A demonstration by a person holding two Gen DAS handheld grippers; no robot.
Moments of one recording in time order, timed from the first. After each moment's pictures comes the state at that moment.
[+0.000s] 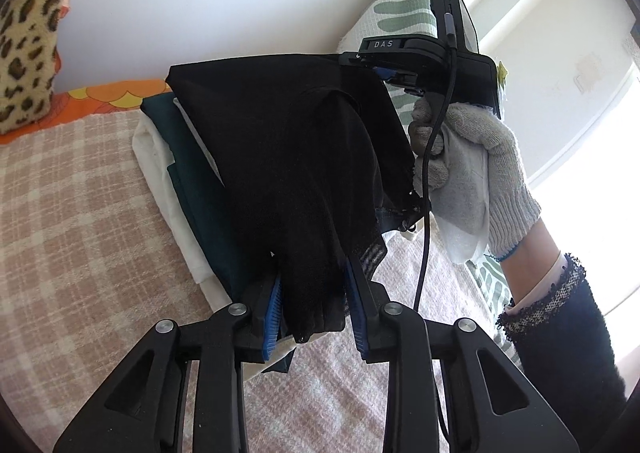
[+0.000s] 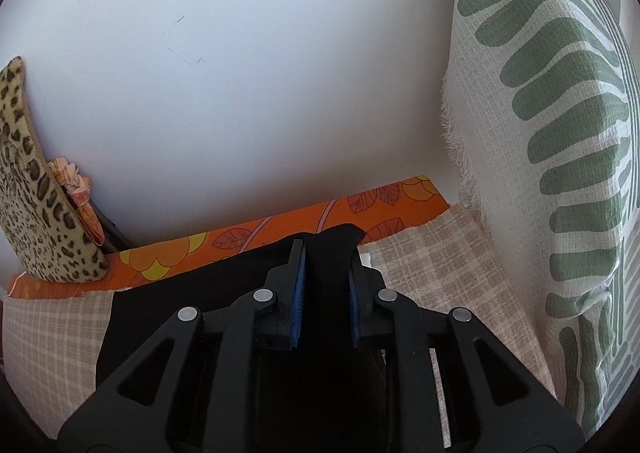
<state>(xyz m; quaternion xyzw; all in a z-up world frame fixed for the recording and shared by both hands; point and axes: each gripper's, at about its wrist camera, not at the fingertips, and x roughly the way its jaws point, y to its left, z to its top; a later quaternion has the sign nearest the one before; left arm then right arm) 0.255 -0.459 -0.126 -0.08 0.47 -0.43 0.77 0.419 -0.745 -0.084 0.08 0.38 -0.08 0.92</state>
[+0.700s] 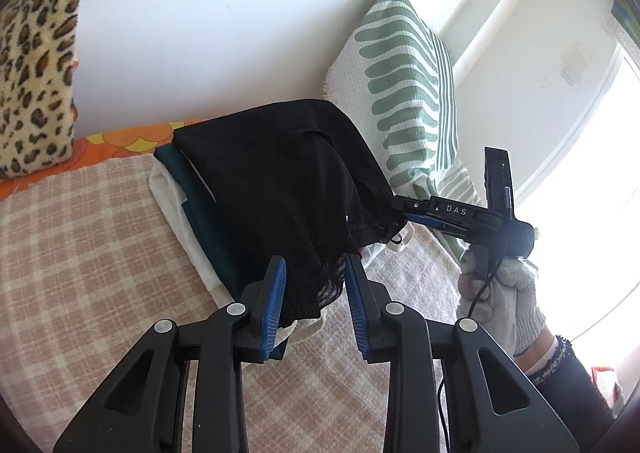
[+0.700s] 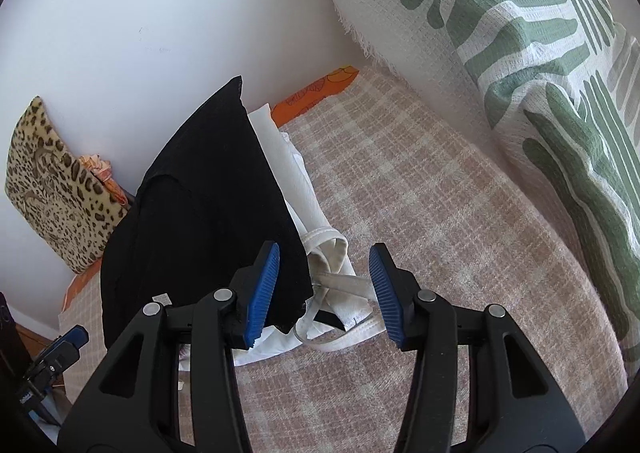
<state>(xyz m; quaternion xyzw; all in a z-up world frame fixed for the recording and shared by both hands) 0.246 -0.448 -0.092 -0.07 0.41 -0.43 0.80 0.272 -0.810 -0.144 0.23 0.41 -0.04 0.88</state>
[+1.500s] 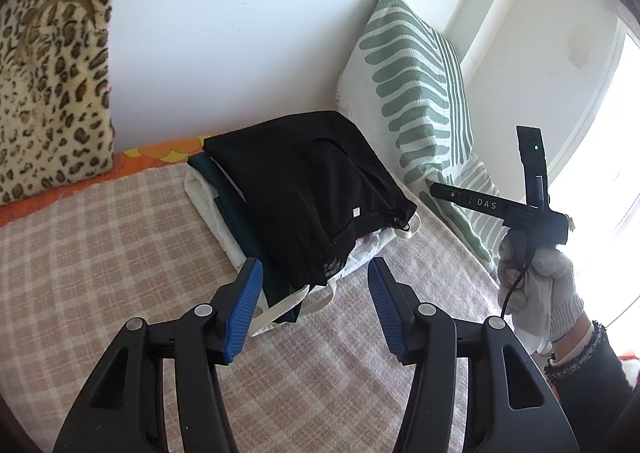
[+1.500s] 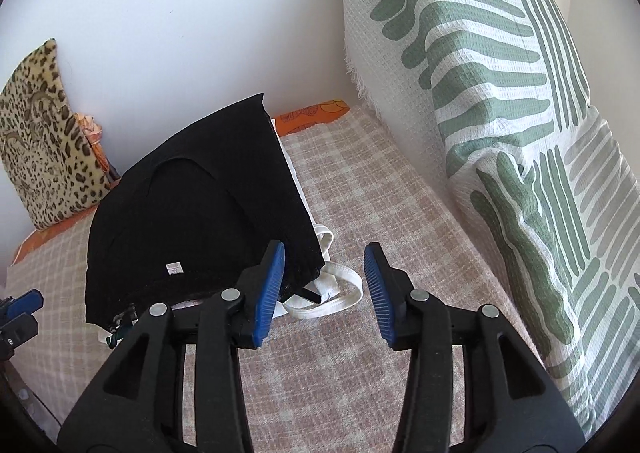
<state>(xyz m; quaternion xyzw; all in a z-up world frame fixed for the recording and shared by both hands) 0.203 -0.425 -0.067 -0.03 0.39 -0.39 0.84 0.221 -0.770 -0.089 0.10 0.39 -0.10 0.91</state>
